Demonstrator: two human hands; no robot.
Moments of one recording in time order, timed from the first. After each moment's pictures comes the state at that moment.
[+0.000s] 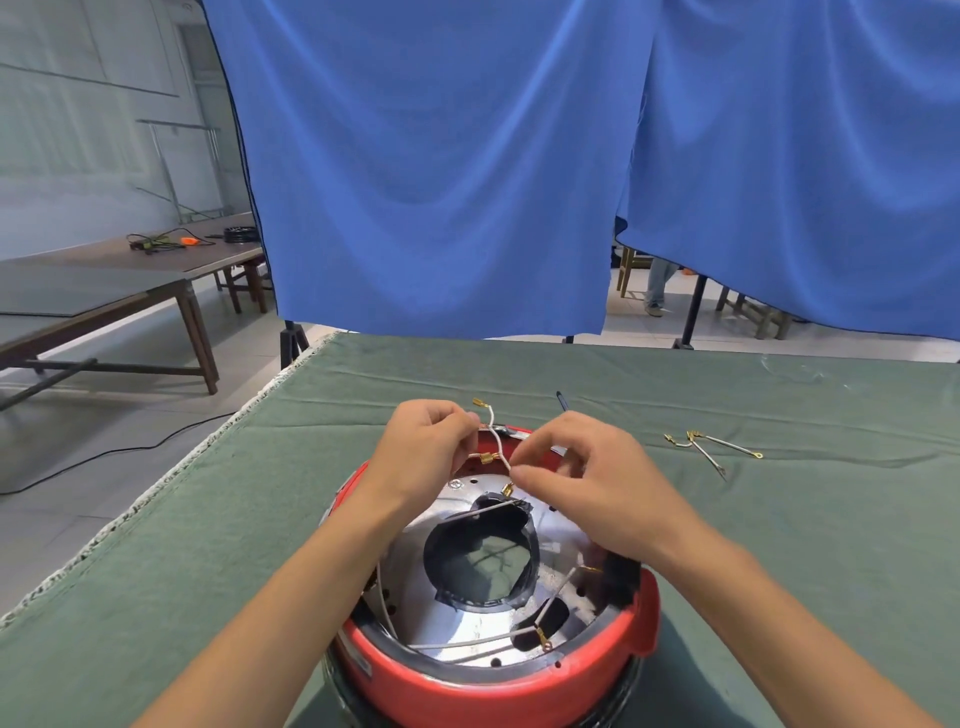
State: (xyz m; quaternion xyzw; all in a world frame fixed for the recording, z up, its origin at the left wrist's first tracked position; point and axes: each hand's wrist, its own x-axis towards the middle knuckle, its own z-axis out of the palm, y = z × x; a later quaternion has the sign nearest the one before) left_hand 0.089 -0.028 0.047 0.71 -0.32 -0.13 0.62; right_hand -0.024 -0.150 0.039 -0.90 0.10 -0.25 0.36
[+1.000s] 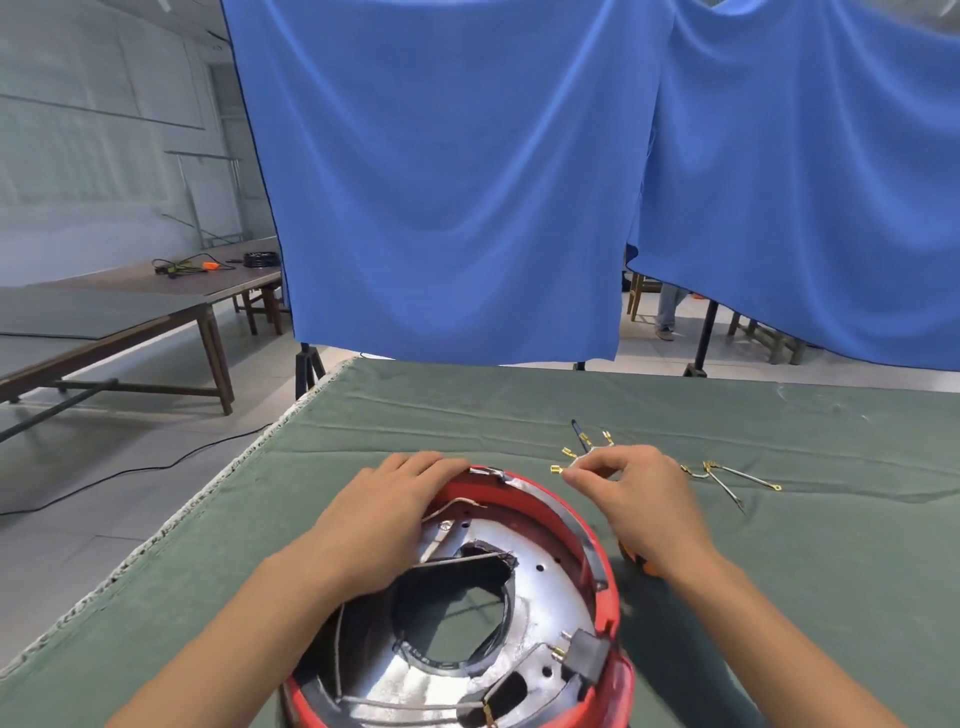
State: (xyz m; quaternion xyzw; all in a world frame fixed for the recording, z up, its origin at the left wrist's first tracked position) left_hand 0.125 0.018 0.023 0.85 -0.51 0.05 0.12; right_hand -0.008 -0.182 0.019 -0.87 0.27 -0.29 0.30
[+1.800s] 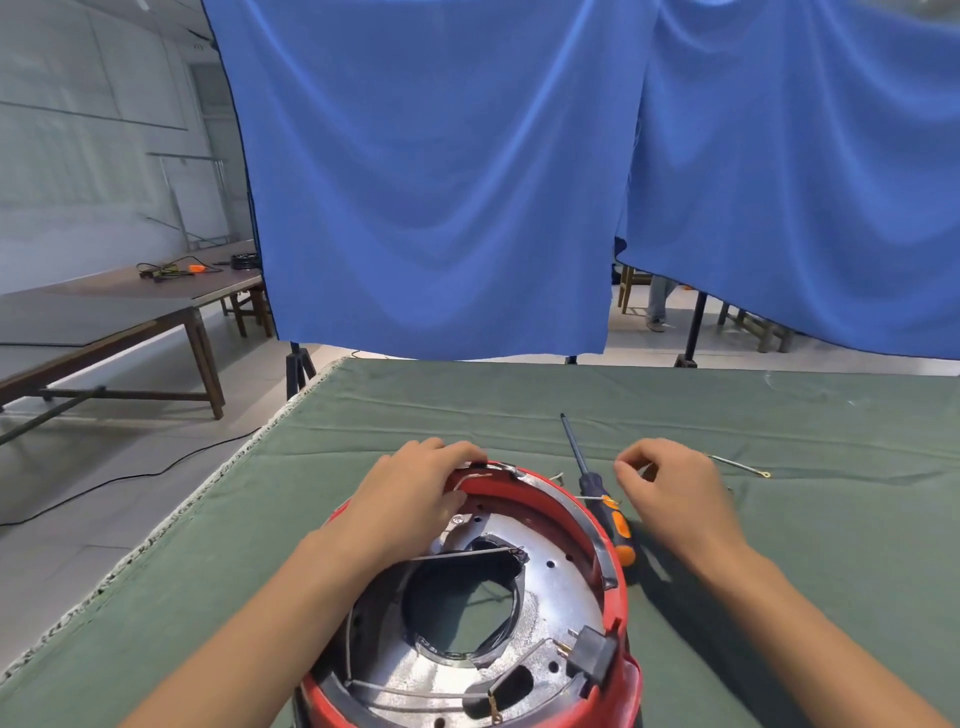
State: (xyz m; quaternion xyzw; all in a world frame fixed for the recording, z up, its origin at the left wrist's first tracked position) left_hand 0.129 -0.017 0.021 0.86 -0.48 0.04 0.19; right_hand -0.021 -0.222 -0.004 -0.87 0.30 -0.33 0.22
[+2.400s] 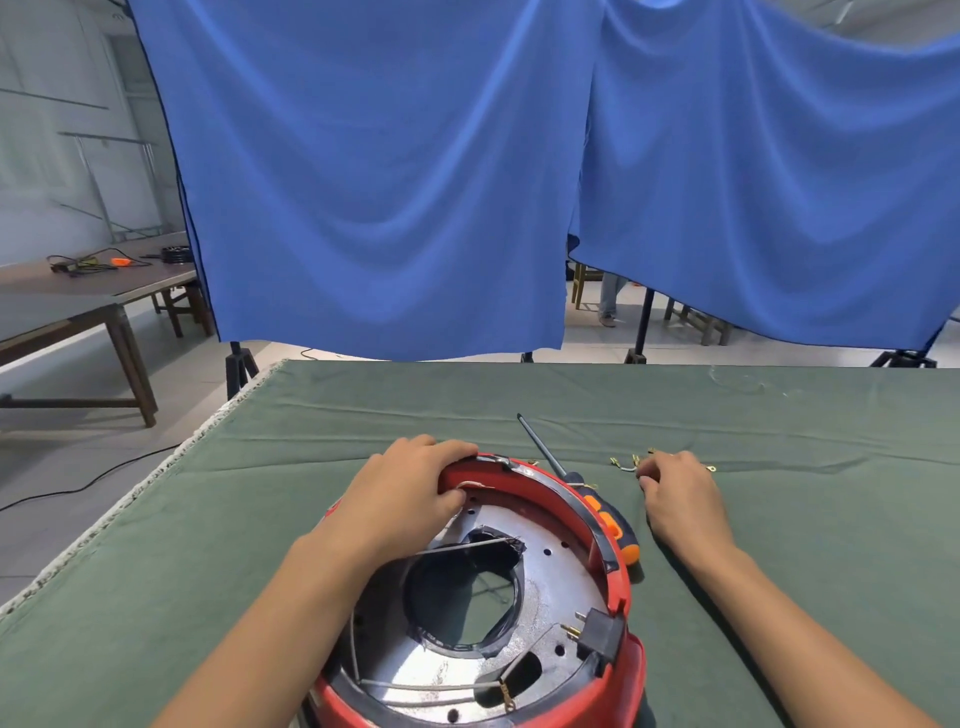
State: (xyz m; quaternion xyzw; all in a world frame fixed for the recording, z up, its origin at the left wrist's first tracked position) left_hand 0.127 -0.058 0.020 0.84 -0.50 0.03 0.21; right_hand -0.033 -0.298 -0.042 -0.85 0.45 -0.25 0.13
